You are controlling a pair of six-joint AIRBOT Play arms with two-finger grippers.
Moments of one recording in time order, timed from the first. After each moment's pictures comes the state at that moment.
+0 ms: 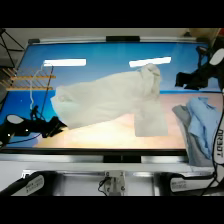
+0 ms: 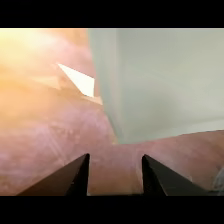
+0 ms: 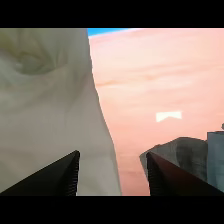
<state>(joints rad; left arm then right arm) 0.23 -1.14 0.56 0.83 -1.00 -1.44 -0.15 -1.57 1.69 -1.45 1.39 1.53</state>
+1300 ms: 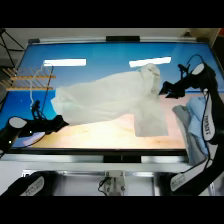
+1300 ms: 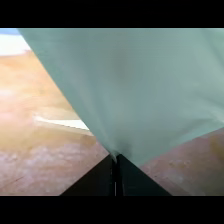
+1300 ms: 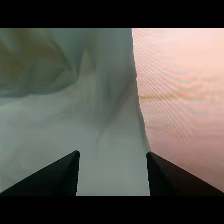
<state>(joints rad) 0.11 -0.99 0.53 0.81 -0.88 -1.44 -0.18 -1.87 1.69 -1.17 1.31 1.45</state>
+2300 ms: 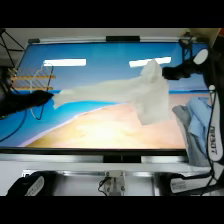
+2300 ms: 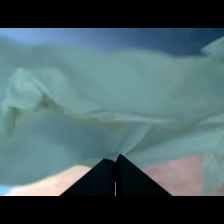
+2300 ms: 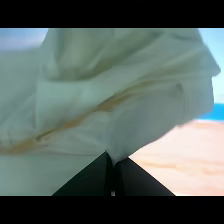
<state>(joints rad) 0.13 -0.82 0.97 0.83 -0.90 -1.33 -0.07 -1.56 1.74 -1.31 1.17 1.38</state>
